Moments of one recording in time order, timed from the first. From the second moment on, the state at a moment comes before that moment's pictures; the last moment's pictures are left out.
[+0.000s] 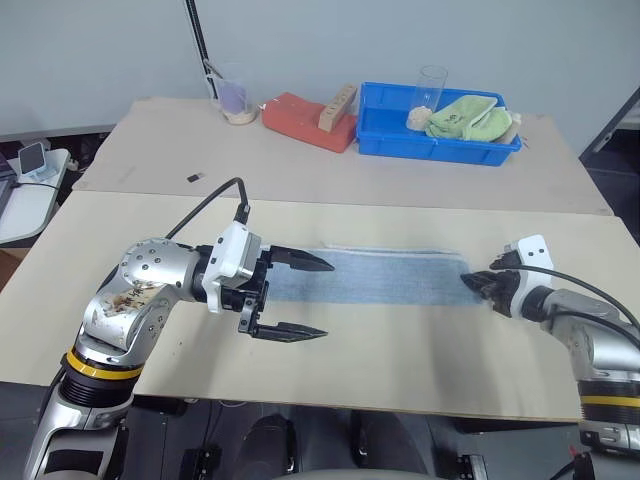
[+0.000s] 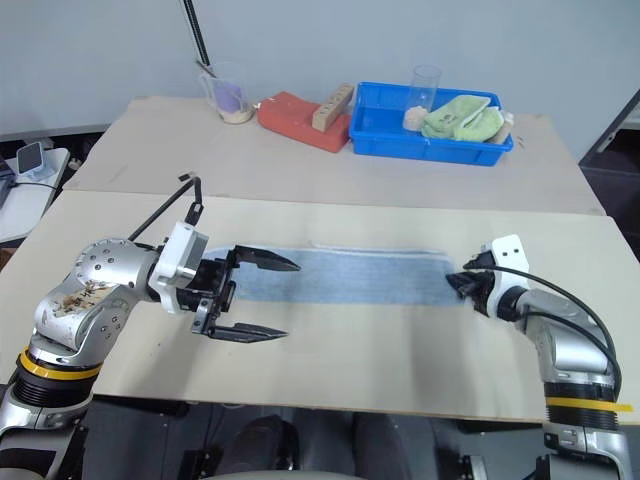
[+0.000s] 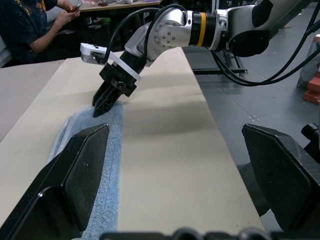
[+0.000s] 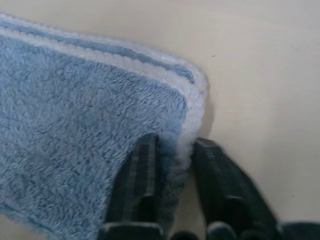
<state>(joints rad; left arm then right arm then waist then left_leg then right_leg) -0.42 0.68 -0.08 -0.36 -0.59 0.38 -1.32 -0.24 -0.66 -0.22 0.06 0.30 0.71 0.67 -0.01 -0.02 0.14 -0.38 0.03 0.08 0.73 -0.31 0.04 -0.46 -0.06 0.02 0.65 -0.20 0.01</state>
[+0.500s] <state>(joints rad) -0.44 0.66 -0.09 -0.33 -0.58 0.37 -1.32 -0.26 -0.92 -0.37 0.13 0.38 0.76 0.78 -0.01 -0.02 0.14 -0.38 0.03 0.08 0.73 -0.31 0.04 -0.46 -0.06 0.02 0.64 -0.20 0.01</state>
